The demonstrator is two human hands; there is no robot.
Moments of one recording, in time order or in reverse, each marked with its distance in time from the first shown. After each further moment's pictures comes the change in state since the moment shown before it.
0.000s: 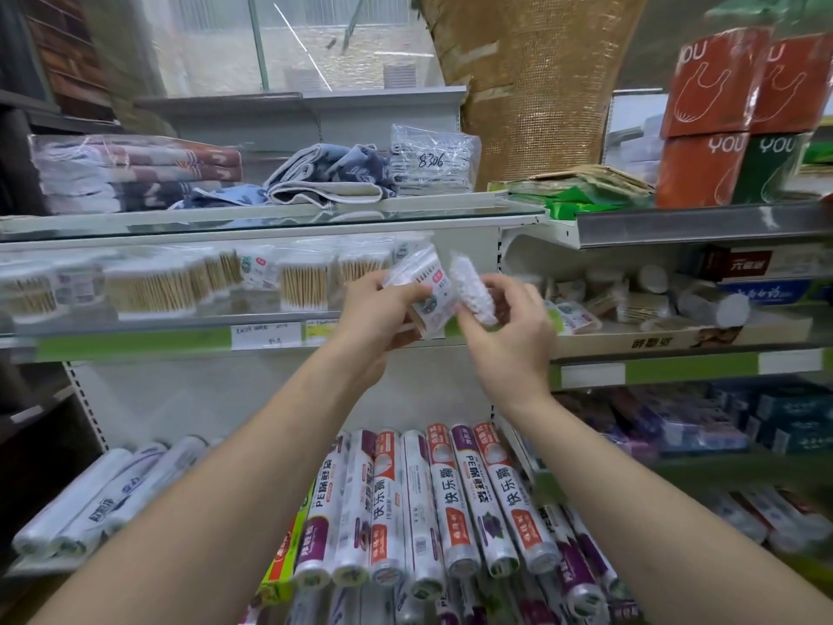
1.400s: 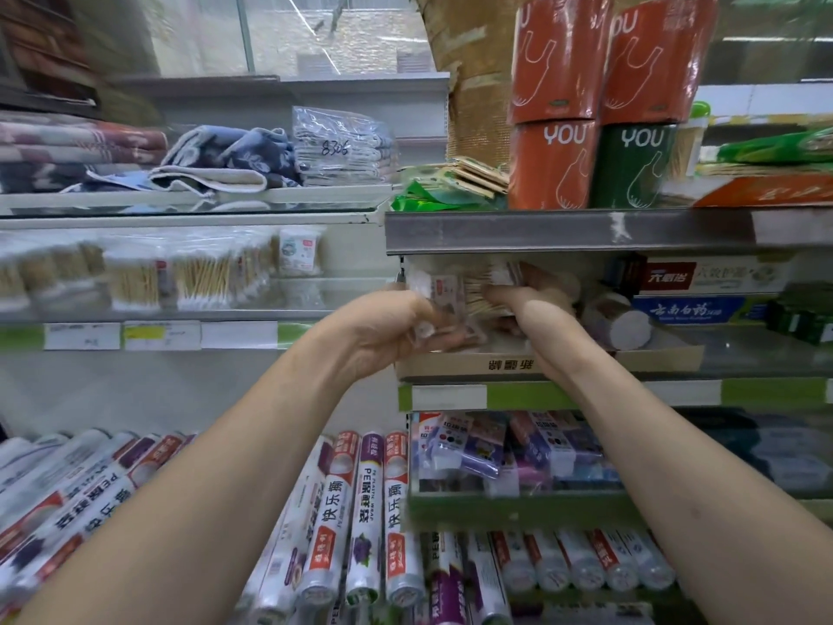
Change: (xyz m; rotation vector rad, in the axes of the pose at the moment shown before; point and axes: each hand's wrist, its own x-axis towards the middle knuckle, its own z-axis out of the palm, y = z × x) left_hand 0.020 -0.021 0.207 -0.090 -0.304 -0.246; right_hand 0.140 0.168 -0.132 0.367 -0.403 0.716
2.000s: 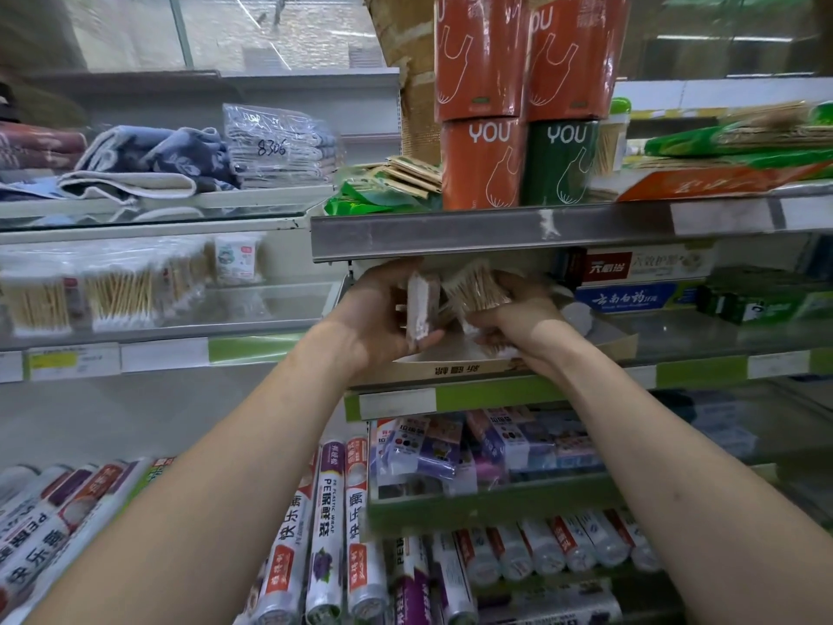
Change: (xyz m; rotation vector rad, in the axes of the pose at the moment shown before) left_hand 0.060 -0.011 0.030 -0.246 0.034 -0.151; right_hand -0.001 0.002 -0.050 -0.125 -0.045 0.026
